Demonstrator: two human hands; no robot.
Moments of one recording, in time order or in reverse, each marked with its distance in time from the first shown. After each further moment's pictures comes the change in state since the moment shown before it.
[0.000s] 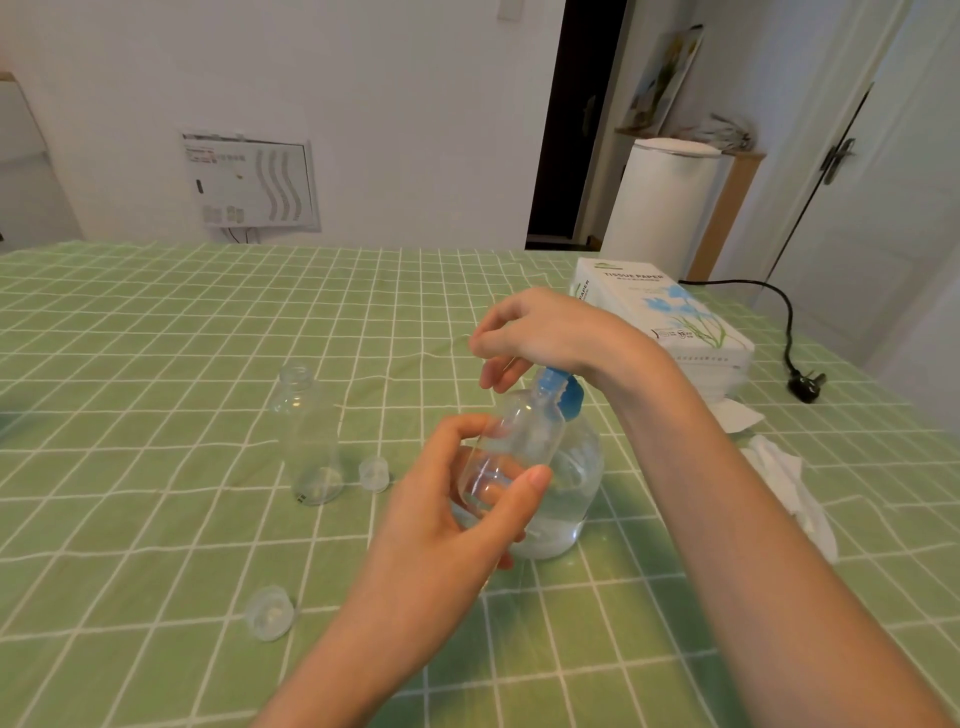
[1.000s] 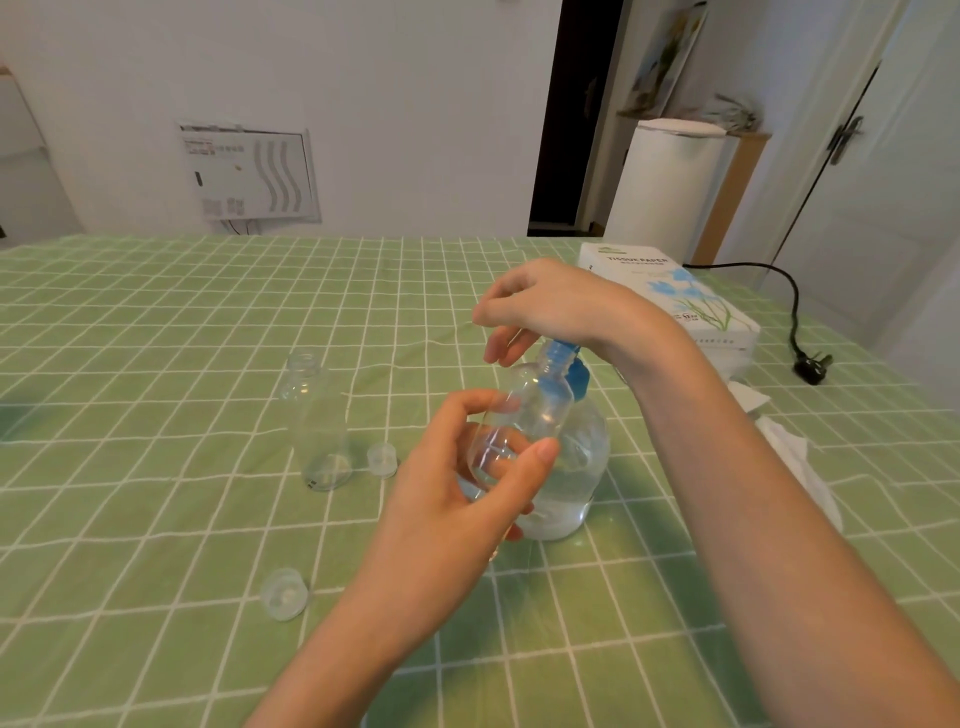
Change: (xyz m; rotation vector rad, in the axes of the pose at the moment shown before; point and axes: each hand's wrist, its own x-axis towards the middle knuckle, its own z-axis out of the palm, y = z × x) left_hand 0.002 0.003 -0.001 -0.022 0.003 0.006; right_hand -0.002 -0.006 -0.005 -0.014 0.036 -0.019
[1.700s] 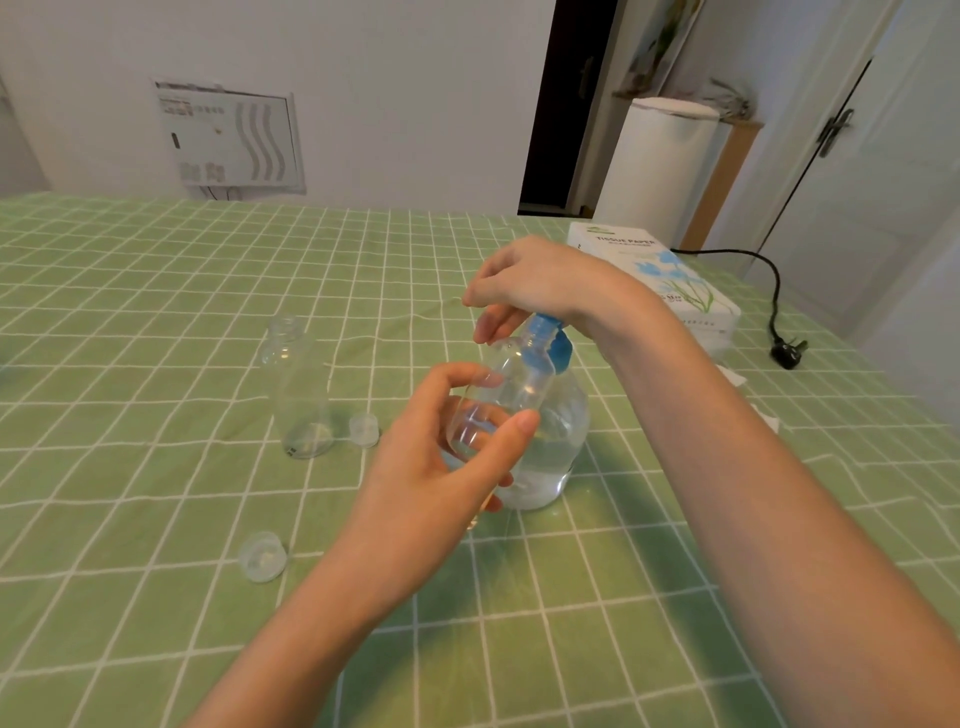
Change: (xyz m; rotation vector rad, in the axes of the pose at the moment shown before) left_hand -0.001 -0.001 0.001 -0.002 -0.002 -0.012; right_hand 0.007 0.005 0.006 0.079 0.017 0.077
